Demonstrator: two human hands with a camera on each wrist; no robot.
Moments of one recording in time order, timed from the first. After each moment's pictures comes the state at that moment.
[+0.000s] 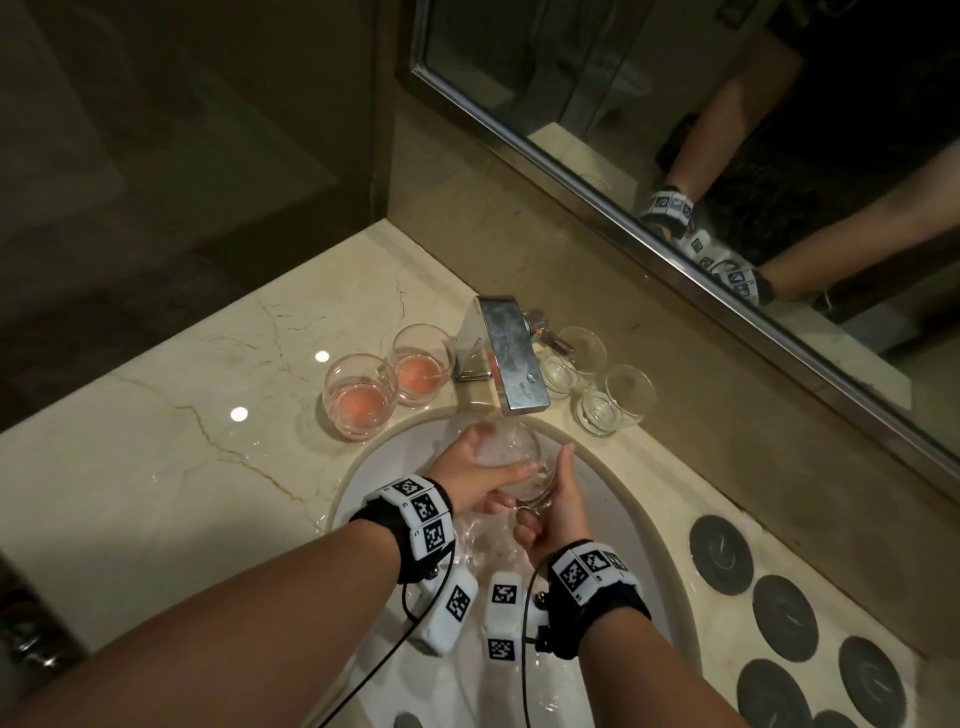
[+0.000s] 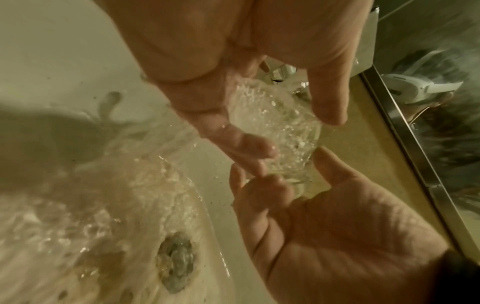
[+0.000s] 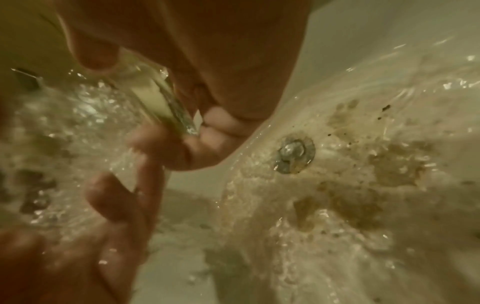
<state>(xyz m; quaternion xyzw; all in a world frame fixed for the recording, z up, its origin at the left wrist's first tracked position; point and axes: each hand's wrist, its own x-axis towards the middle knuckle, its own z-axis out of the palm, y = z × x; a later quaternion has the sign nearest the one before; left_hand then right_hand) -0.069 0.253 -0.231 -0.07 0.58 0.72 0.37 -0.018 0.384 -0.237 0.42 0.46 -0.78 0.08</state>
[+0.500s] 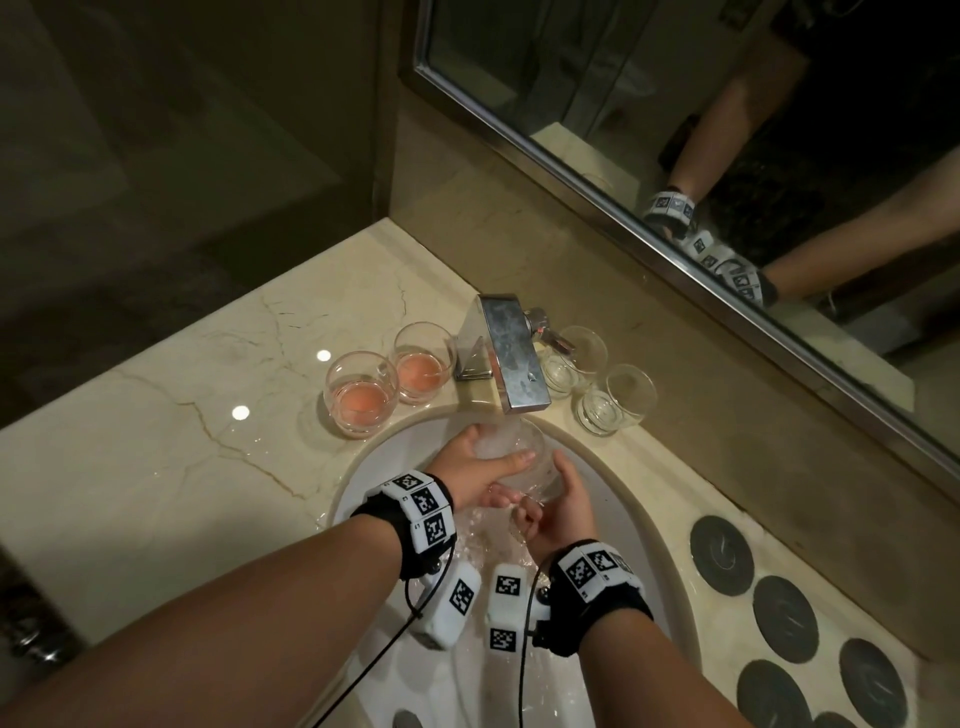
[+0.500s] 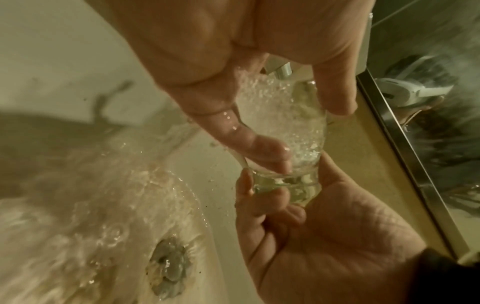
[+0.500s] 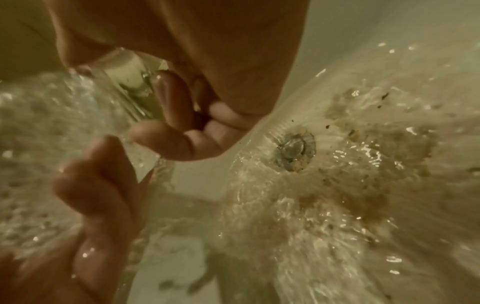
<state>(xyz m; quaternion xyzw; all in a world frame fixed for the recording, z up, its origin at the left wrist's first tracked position) -0.072 0.253 -0.228 -0.09 0.56 0.73 0.38 -0.019 0.385 -0.229 0.41 0.41 -0.81 0.09</state>
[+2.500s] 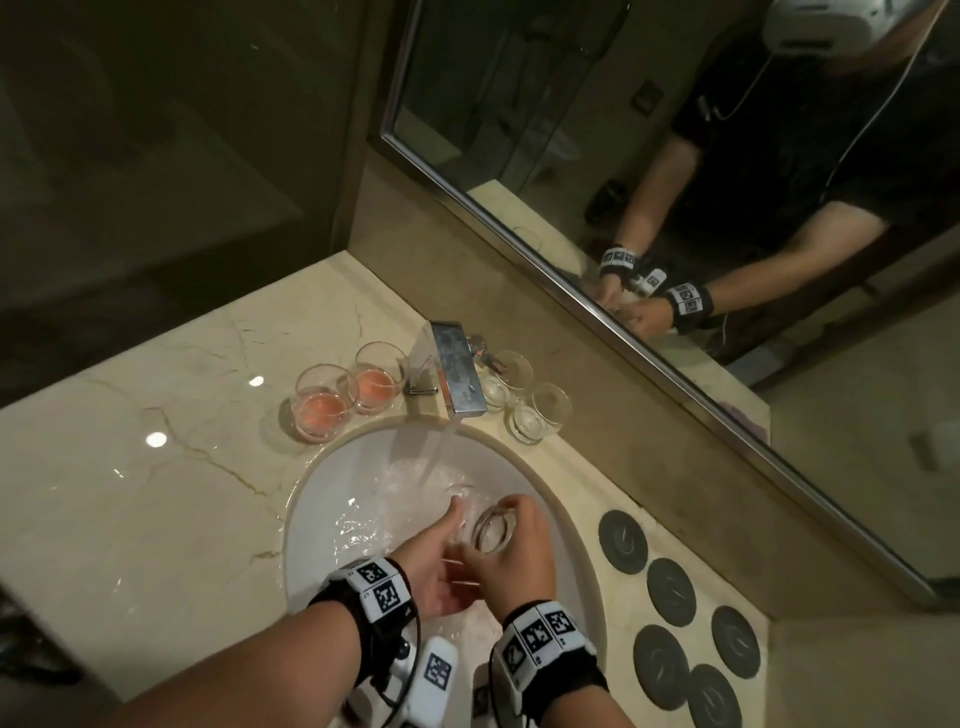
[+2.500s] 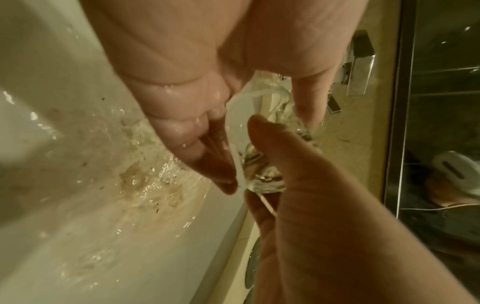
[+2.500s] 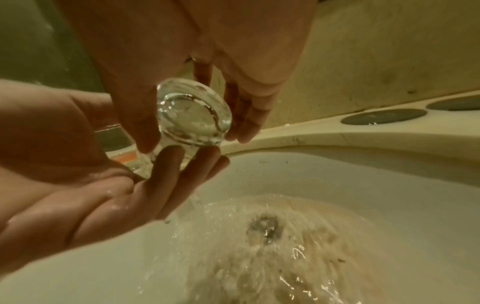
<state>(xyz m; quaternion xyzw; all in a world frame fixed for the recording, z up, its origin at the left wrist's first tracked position) 0.026 0.251 -0.195 -0.22 0.35 0.72 0.55 0.063 0.364 -0.150 0.21 0.94 -0.28 -0.01</state>
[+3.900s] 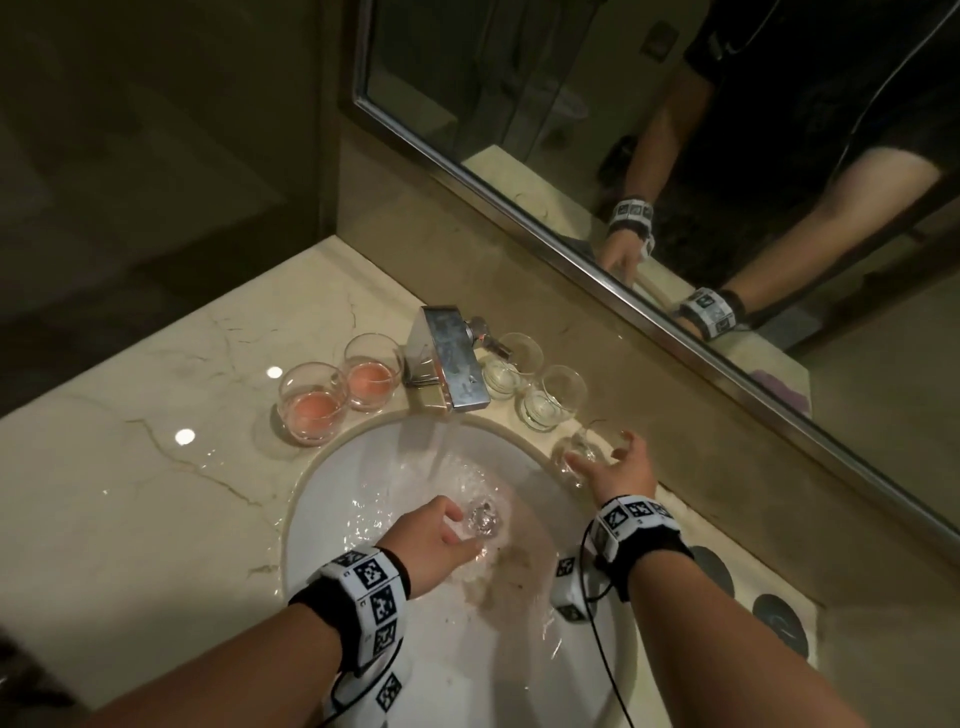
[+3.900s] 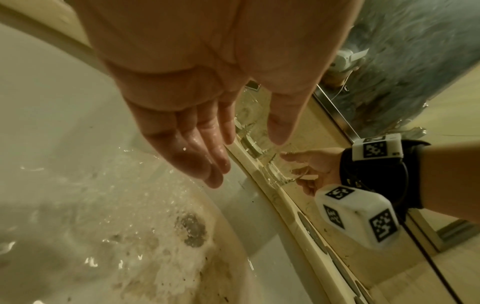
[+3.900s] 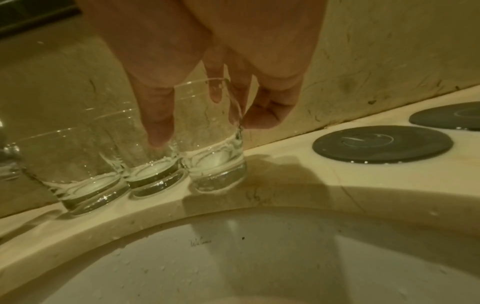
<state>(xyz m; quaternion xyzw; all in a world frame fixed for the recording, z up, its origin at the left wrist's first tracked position) 0.001 0.238 -0.196 0.06 0.79 0.47 0.39 -0.018 0.485 -0.157 0.44 0.82 -0.35 -0.05</state>
